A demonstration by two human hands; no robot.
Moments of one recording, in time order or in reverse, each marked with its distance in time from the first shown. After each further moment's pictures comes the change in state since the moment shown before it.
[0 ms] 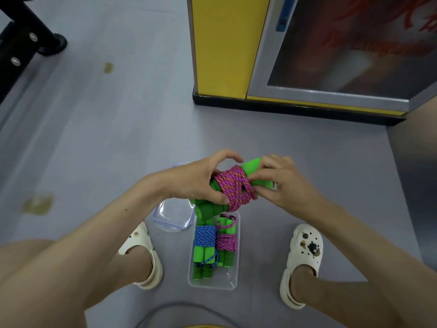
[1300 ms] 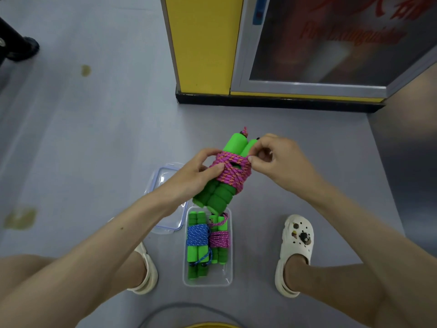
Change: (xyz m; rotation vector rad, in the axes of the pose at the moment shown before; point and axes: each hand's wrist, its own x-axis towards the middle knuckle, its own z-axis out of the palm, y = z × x) left_hand 0.015 0.001 0.031 -0.331 0.390 -0.086; right_hand 0.009 0.001 -0.025 0.202 0.126 0.379
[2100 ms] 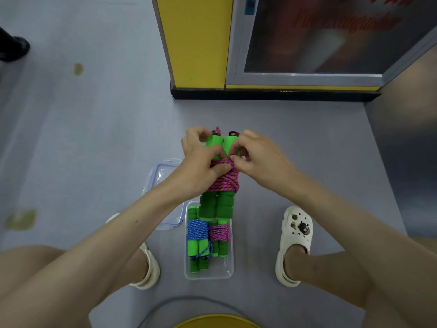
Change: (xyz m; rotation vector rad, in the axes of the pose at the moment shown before) left_hand 0.008 0.006 0.015 0.597 0.177 0.271; right_hand -0.001 -0.013 0.018 -0.174 -0.072 -0.081
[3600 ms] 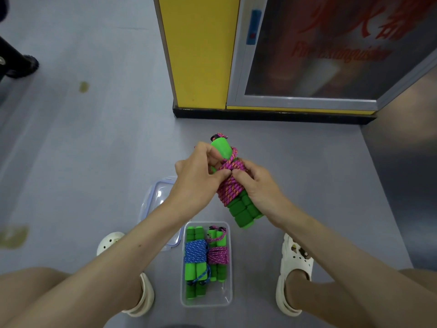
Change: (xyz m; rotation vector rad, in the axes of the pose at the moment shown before) left_hand 0.008 0.014 -0.010 -0.262 0.207 -0.070; right_hand -0.002 -0.012 0.014 0.918 0.019 0.431
